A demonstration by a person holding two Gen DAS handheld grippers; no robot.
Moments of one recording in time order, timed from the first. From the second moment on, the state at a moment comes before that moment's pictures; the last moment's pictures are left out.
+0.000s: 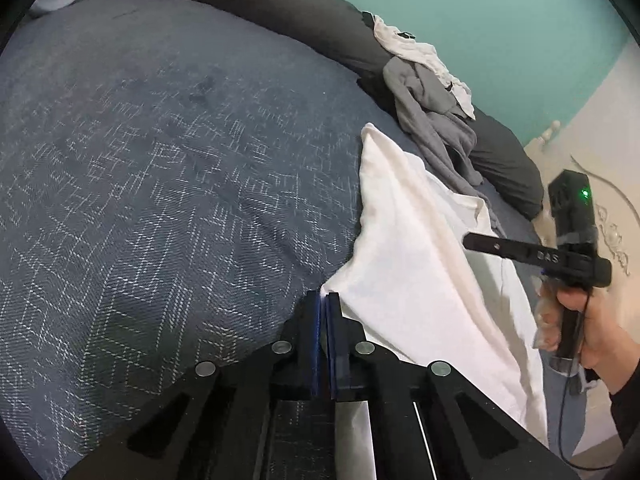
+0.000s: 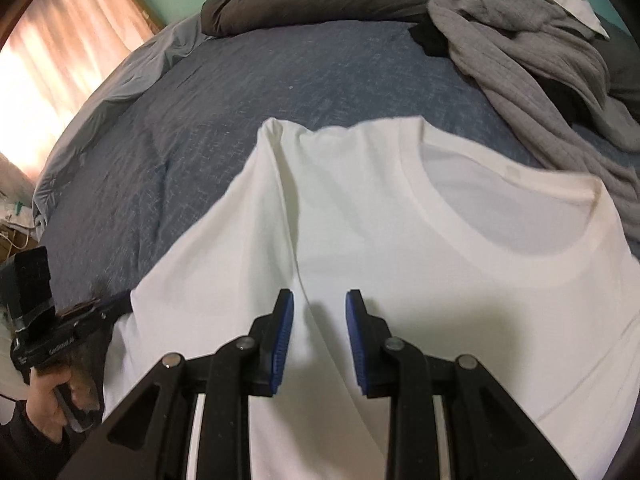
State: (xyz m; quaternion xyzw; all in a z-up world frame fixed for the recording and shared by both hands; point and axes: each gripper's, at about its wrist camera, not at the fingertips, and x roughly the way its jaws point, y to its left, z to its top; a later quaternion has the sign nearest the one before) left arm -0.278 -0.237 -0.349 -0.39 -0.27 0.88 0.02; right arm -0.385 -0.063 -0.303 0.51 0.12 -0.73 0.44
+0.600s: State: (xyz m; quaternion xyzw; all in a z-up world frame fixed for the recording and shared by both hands) left arm -0.279 -0.233 -0.350 -0.39 -0.27 0.88 0.02; right arm -0.384 -0.023 -0.310 0.49 0.09 -0.76 0.42
